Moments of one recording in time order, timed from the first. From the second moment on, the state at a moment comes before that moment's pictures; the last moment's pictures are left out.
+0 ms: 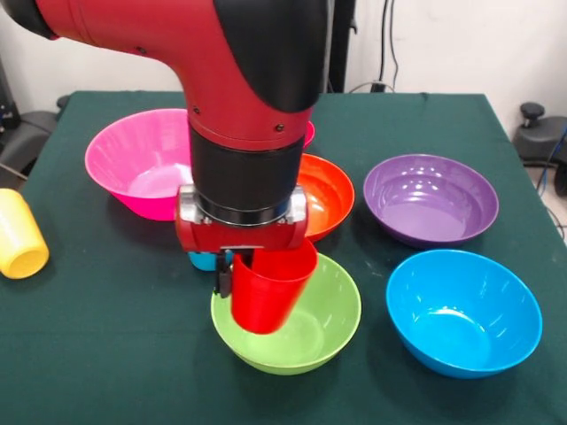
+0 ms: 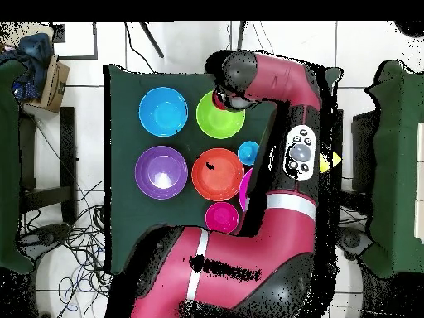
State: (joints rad) arm -0.22 -0.21 -0.07 0.73 -0.01 1.02 1.43
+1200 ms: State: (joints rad) arm -0.22 -0.15 -0.07 0.72 0.02 0.81 1.47
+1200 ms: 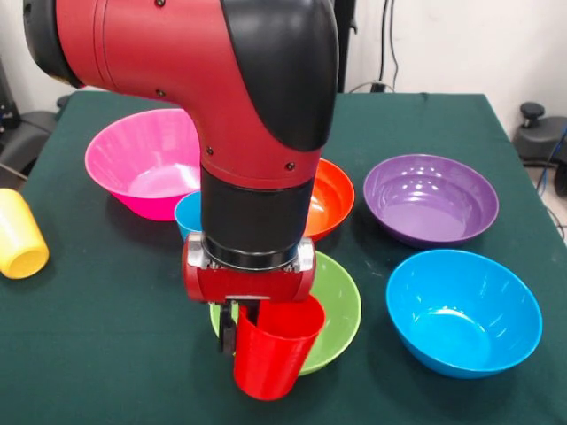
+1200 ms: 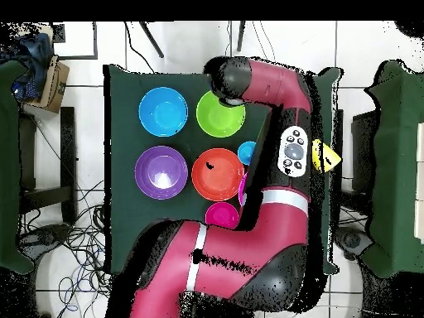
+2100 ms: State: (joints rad) arm -0.24 -0.21 -0.07 0.79 0.06 0.95 1.47
